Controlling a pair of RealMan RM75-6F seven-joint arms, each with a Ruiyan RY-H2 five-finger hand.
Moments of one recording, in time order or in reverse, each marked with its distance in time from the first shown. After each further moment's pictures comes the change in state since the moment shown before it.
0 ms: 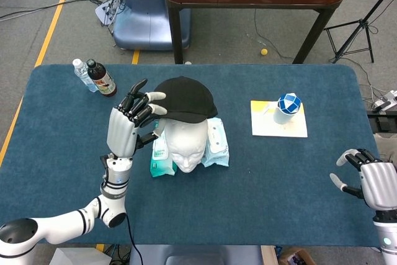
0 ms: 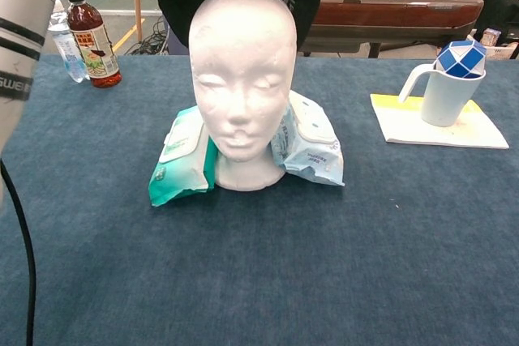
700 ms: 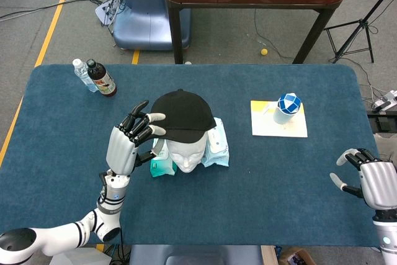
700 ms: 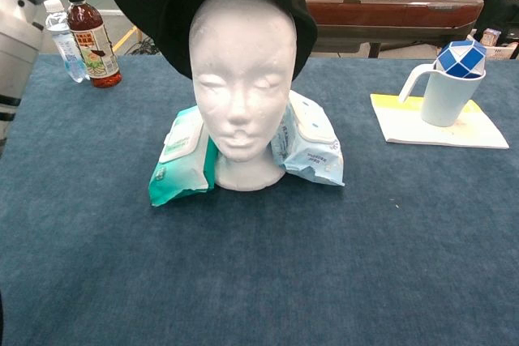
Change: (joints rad) left arm 0.096 -0.026 0.105 0.007 0.078 0.052 0.012; right arm 0.002 -0.002 0.001 0.000 0.006 -0.008 -0.011
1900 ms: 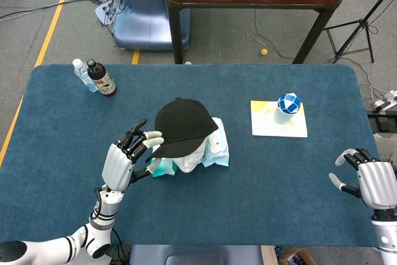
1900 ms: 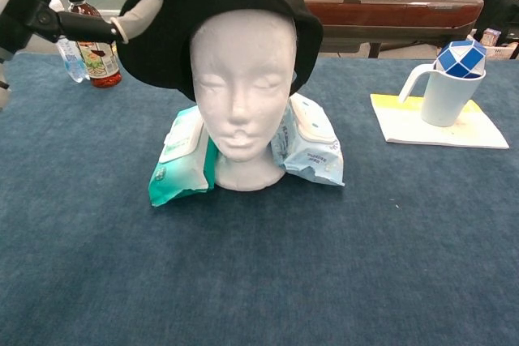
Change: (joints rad) left arm 0.120 0.018 0.085 -0.048 0.075 0.001 0.010; right arm 0.004 -0.004 0.000 -0.001 0.004 -0.009 -0.018
